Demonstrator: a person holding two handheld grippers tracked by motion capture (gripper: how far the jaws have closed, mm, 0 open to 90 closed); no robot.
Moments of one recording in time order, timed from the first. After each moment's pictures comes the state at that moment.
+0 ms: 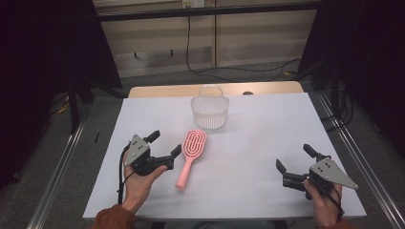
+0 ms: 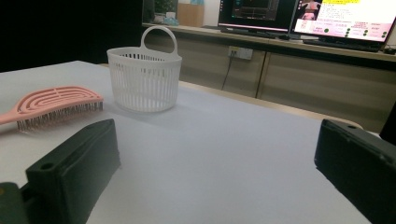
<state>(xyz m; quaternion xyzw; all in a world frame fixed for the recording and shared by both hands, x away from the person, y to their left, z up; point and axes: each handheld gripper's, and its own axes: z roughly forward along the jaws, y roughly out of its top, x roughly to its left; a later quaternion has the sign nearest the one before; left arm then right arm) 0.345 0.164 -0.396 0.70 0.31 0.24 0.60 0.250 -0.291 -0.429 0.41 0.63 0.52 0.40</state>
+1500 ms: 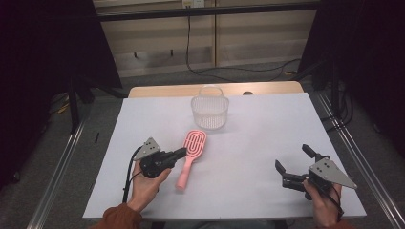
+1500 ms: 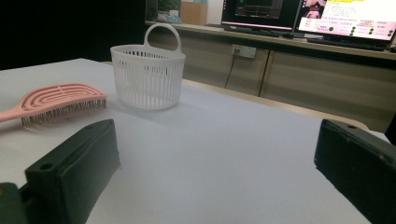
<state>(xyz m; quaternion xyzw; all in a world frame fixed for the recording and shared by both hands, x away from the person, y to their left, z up) 0.349 0.152 -0.418 0.76 0.31 0.08 0.56 0.251 -0.290 -0.430 0.41 0.63 0.52 0.40</state>
